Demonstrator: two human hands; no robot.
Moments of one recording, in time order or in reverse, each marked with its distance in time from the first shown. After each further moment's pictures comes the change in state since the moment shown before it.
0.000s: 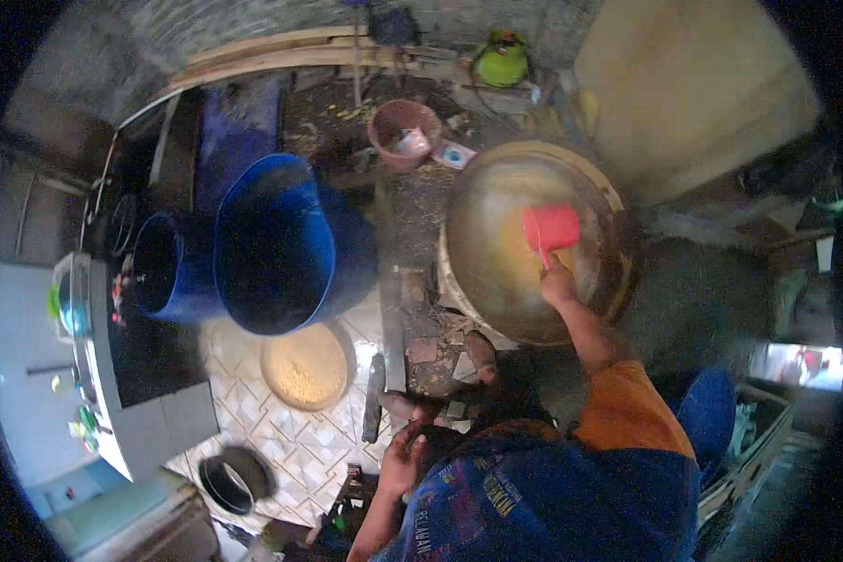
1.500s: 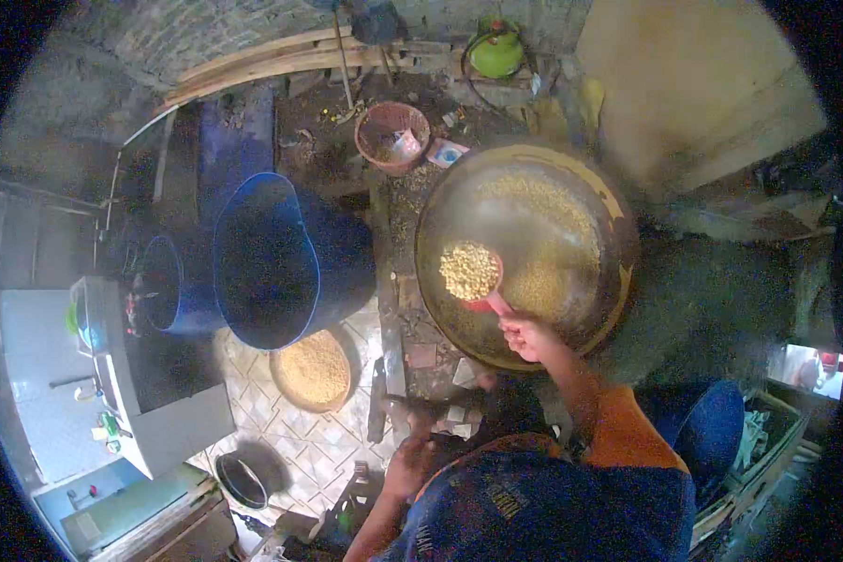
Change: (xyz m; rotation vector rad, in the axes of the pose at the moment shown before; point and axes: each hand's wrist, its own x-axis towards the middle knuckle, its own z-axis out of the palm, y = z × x) left_hand 0.040 0.024 0.078 0.205 -0.085 0.021; right_hand -0.046 -0.018 -0.018 1.733 -0.818 0.446
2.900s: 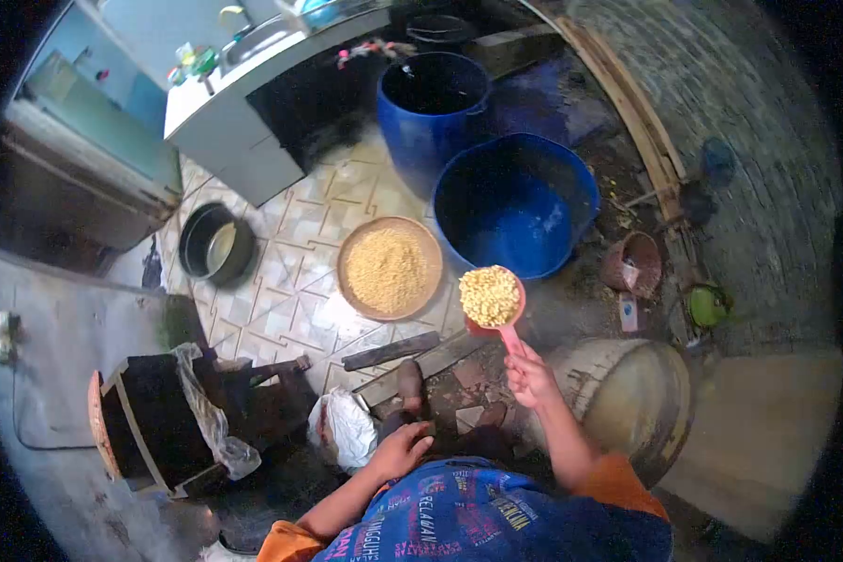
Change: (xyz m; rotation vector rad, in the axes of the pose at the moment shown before) left_hand -0.152 -0.158 -0.096 -0.319 0.597 -0.030; right_hand 0.072 0.219 0.338 -0.588 -0.308 0.417
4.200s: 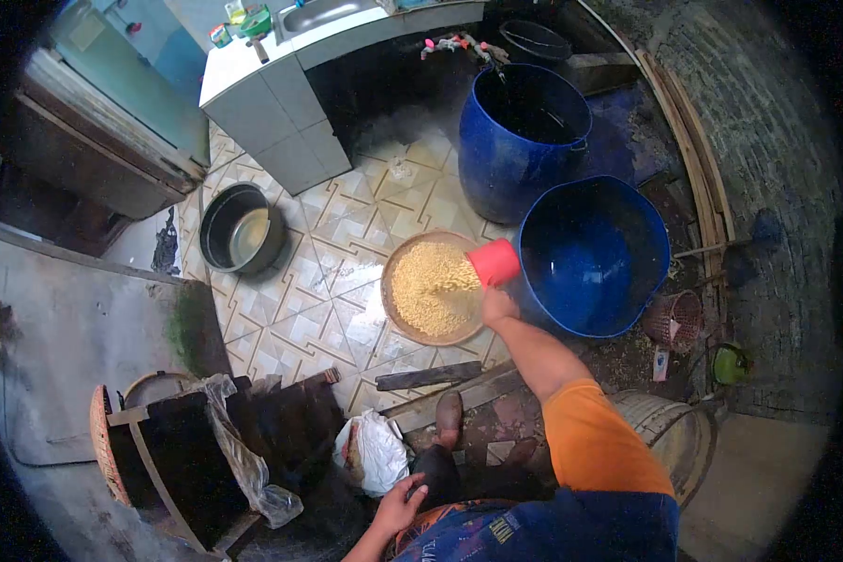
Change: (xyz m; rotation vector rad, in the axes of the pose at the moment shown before) left_hand -0.036 -0.112 -0.098 -0.357 0.229 -0.402; right_hand 0.406 0.075 0.125 -1.904 0.570 -0.096
